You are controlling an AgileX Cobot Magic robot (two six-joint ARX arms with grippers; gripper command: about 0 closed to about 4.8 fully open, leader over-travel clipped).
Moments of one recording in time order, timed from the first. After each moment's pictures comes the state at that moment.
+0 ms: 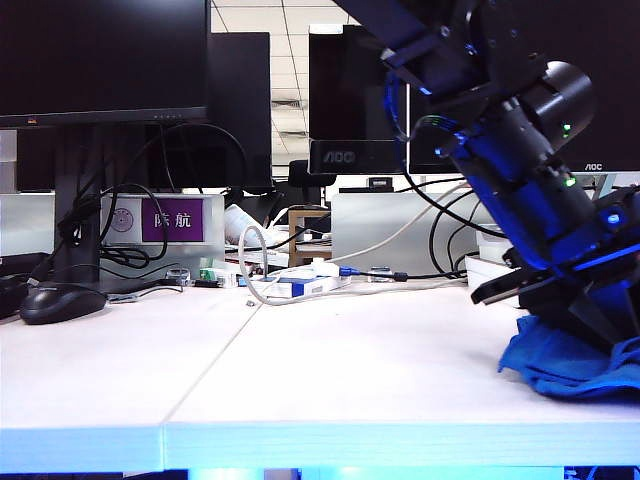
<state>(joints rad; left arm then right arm) -1.01 2.46 2.12 -0.70 0.35 -0.15 0.65 0.88 1.54 -1.39 0.36 0.03</state>
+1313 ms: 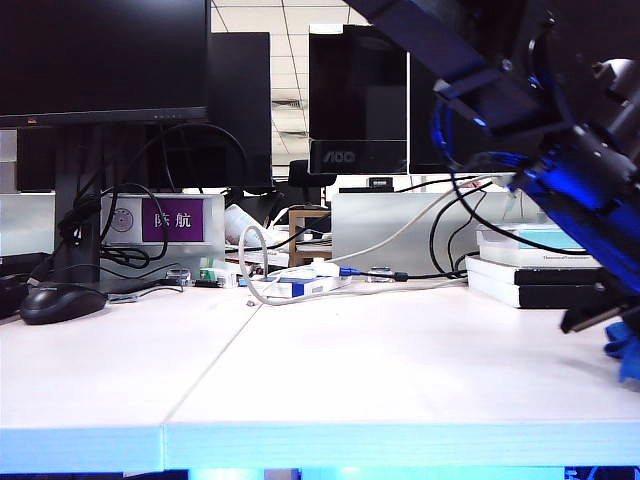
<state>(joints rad) -1.07 2.56 2.21 -0.50 0.43 -0.31 0.65 0.84 1.54 -1.39 0.47 0.08</state>
